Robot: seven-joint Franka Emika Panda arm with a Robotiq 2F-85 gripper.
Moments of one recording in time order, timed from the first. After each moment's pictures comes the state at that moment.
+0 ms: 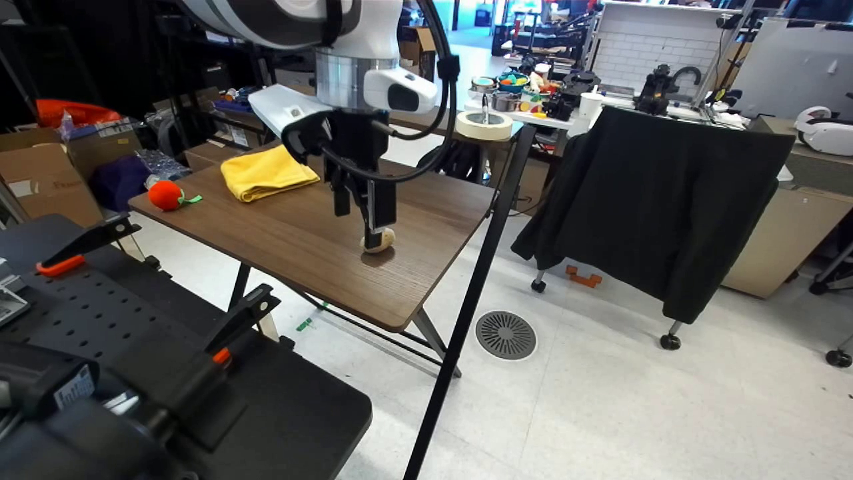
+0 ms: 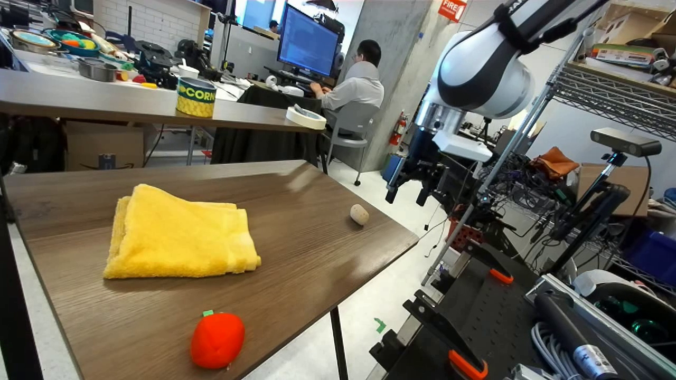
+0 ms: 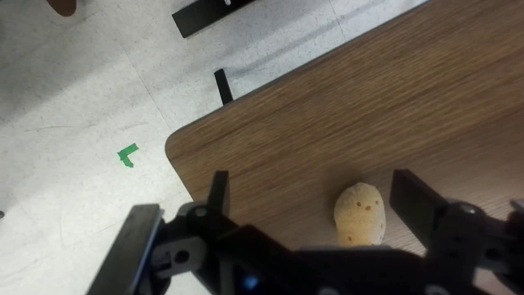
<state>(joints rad) -0.10 0.52 -0.11 -2.18 0.06 2.61 0.15</state>
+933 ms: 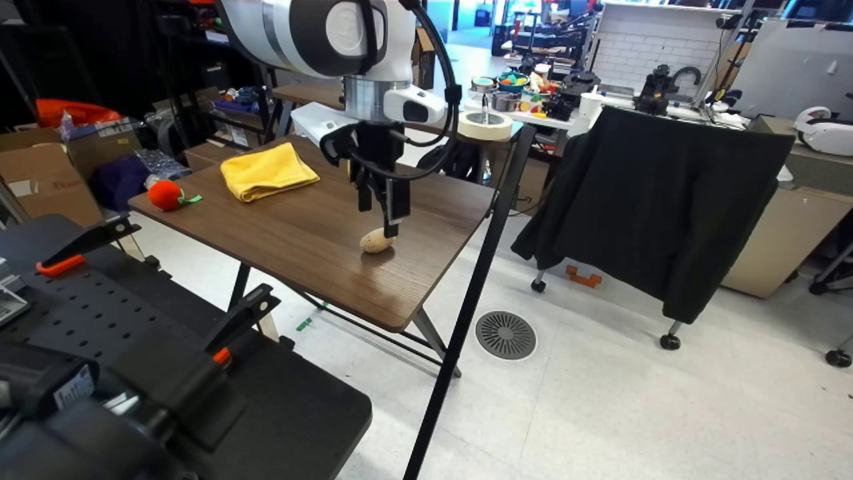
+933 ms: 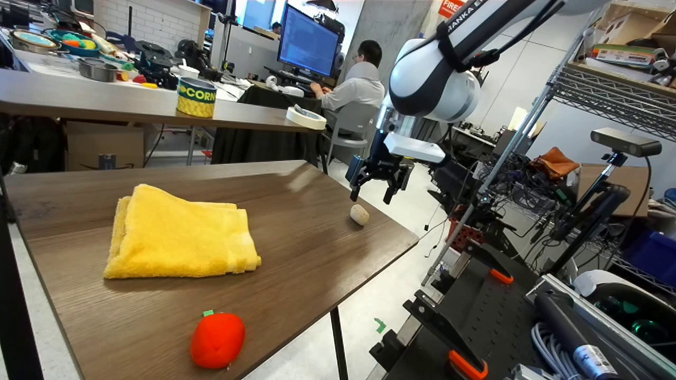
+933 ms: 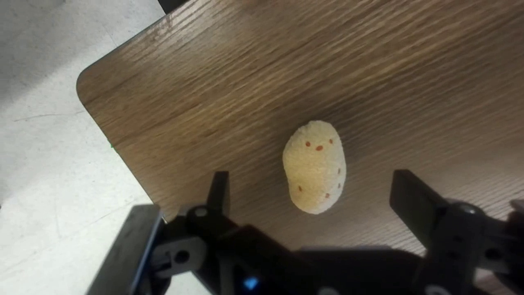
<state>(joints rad) -0.03 0.73 -0.12 -1.91 0.06 2.56 0.27</state>
